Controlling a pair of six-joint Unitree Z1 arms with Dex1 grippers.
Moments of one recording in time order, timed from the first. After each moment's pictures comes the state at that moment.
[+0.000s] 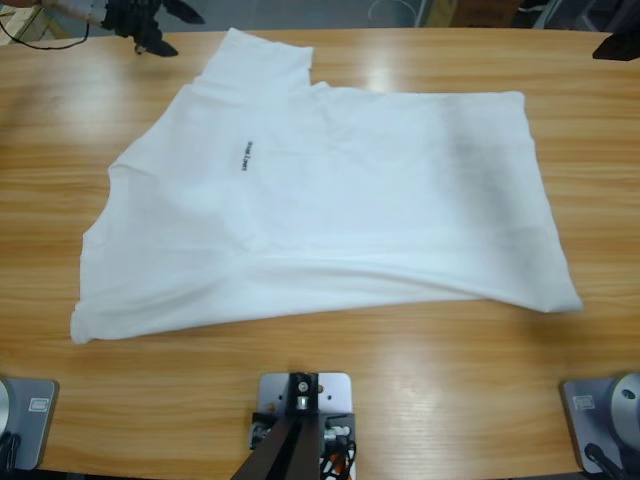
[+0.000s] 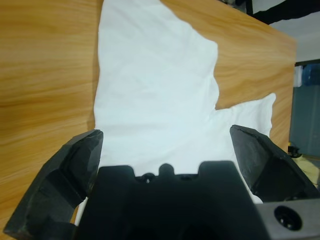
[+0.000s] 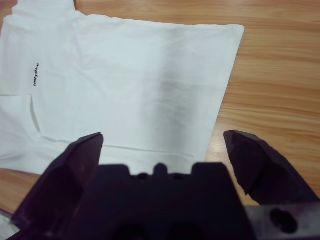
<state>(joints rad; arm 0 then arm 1) -0.10 2.33 -1.85 0.53 -0.65 -0.31 0.14 1.40 -1.32 0.90 0.19 0.08</state>
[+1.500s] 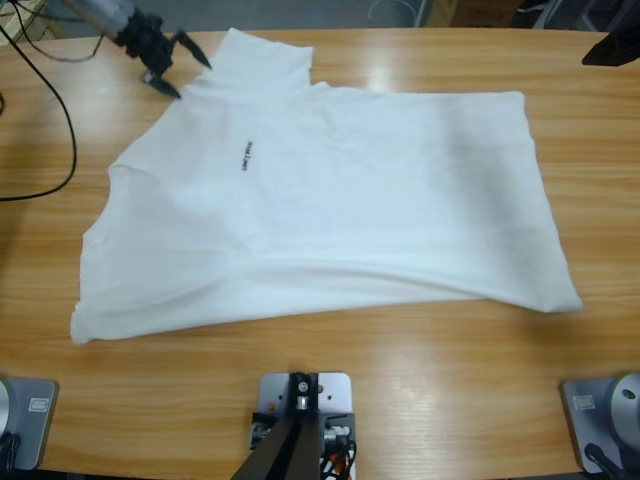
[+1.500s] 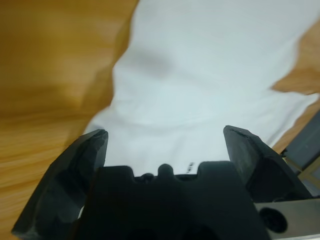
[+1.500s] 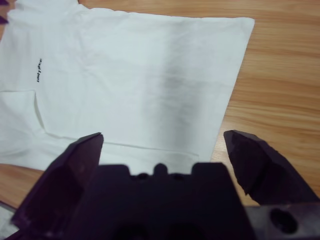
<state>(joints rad) -0.14 2.68 -2.61 1.42 -0.54 -0.40 0.14 1.42 -1.31 0.90 0.22 0.08</state>
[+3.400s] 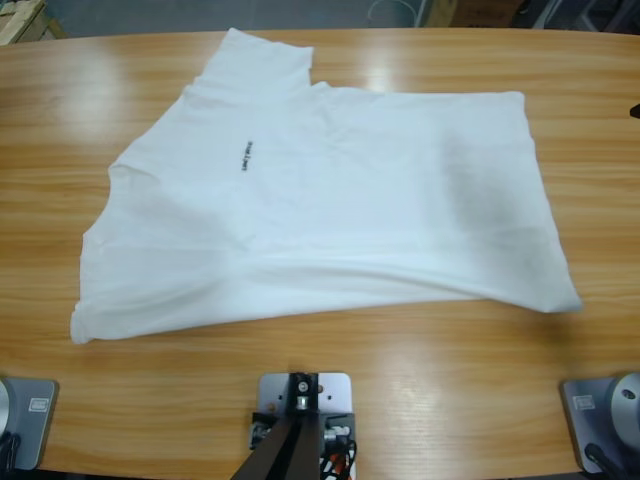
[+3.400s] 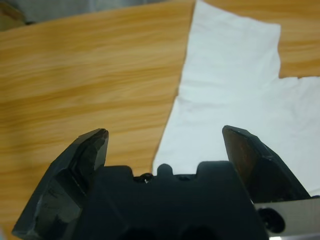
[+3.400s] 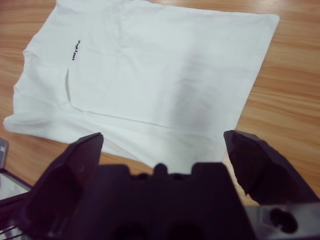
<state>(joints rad) -0.25 2.16 -2.58 1.50 0.06 -0.13 0.20 1.12 -1.11 0.87 0.28 0.08</state>
